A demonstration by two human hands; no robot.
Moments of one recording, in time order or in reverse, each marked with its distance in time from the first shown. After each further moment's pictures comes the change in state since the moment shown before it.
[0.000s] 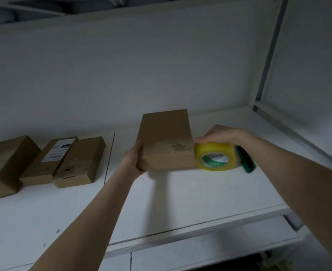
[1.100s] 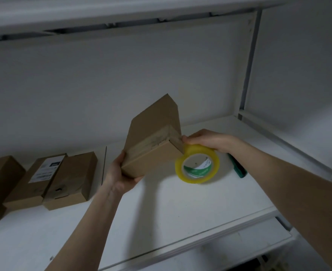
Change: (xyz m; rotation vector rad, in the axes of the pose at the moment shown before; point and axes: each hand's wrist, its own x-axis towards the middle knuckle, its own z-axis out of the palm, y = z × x) left_hand -0.016 0.019 -0.027 -0.360 -0.236 -0.163; right_hand -0.026 -0.032 -0.002 0.448 0.005 -0.142
